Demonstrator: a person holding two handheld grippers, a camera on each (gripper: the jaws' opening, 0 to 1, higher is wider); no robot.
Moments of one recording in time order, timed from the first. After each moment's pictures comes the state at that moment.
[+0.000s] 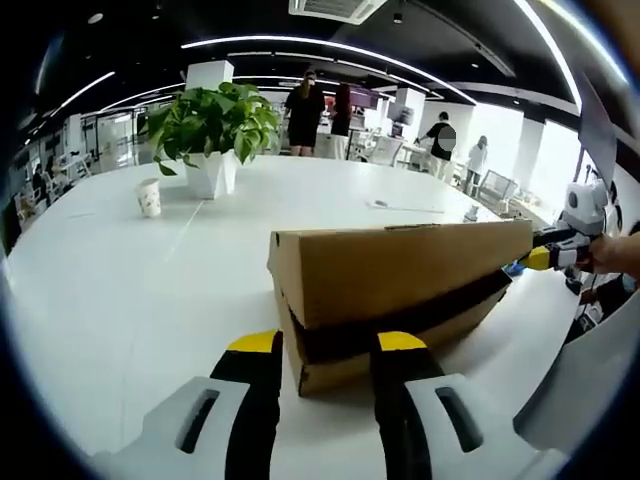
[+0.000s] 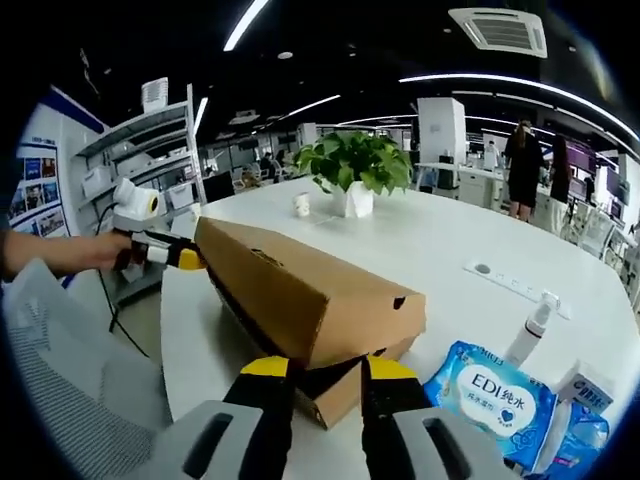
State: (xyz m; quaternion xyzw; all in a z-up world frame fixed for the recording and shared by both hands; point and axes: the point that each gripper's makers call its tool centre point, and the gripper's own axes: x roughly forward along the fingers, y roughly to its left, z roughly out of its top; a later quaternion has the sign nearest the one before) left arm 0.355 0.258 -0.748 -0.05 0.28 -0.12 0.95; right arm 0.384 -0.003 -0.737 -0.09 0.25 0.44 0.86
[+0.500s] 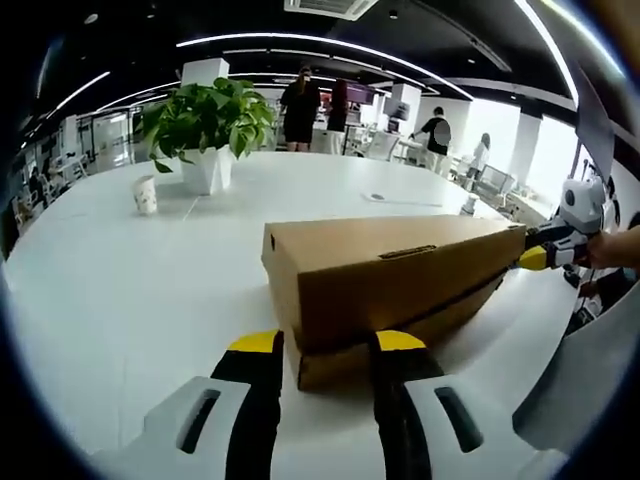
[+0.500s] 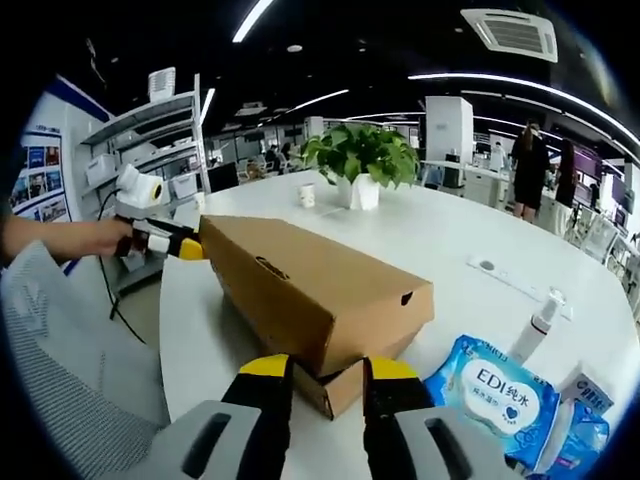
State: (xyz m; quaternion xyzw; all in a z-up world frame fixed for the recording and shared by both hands) left arm 0.351 0.255 -0.755 -0.04 0.29 -0.13 0.95; right arm 0.382 -0.004 -0.748 -0.09 0.26 0.44 0.85
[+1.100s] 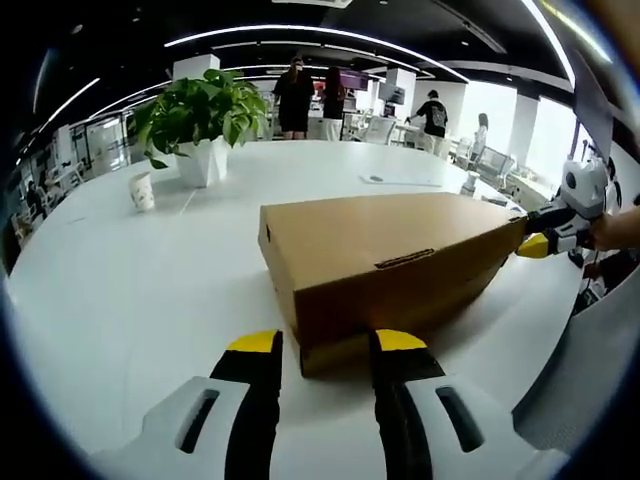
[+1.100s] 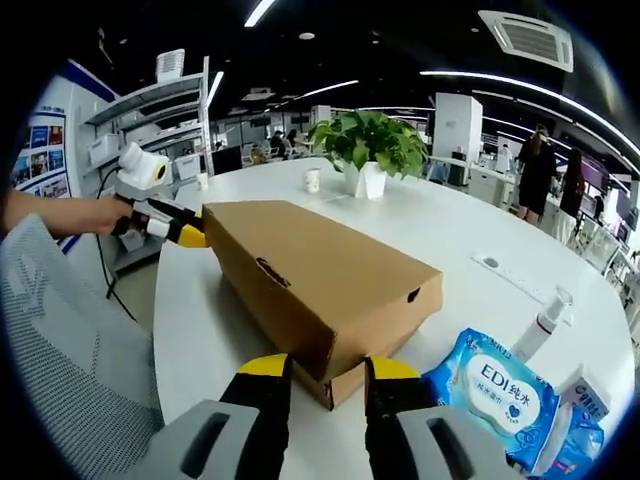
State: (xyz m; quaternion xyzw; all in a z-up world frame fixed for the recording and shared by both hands) left arm 0.344 0.253 -0.771 -0.01 0.31 -0.14 0.94; right arm 0.377 -0.002 -0.764 -0.13 0.27 0.44 0.85
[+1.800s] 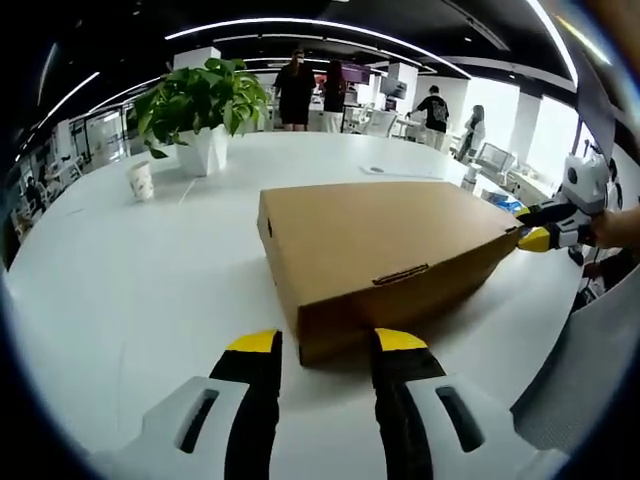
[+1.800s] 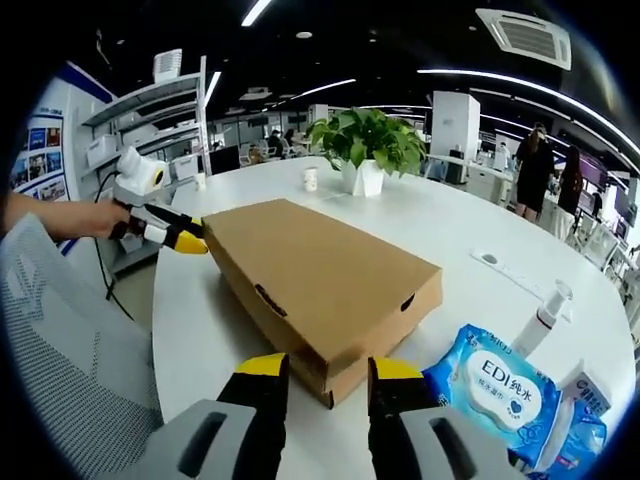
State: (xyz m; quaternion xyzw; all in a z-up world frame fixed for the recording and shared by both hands) left arm 0.338 0.256 -0.778 -0.02 0.32 -0.13 0.94; right arm 0.378 -0.004 -0.762 -0.12 0.27 0.44 0.85
